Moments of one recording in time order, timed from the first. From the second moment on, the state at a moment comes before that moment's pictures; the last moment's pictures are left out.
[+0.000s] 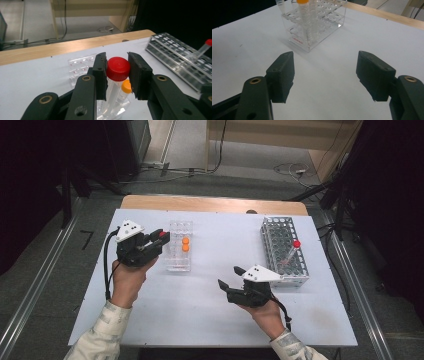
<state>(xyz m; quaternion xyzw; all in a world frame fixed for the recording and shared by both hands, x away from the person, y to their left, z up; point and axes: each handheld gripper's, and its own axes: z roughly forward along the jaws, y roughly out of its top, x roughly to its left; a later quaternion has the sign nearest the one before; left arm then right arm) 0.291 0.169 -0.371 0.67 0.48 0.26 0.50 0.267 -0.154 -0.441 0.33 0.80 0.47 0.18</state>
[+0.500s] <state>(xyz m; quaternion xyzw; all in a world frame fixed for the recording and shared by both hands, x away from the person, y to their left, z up) 0.318 0.165 -0.375 0.66 0.49 0.28 0.50 0.268 -0.156 -0.441 0.33 0.80 0.47 0.18</state>
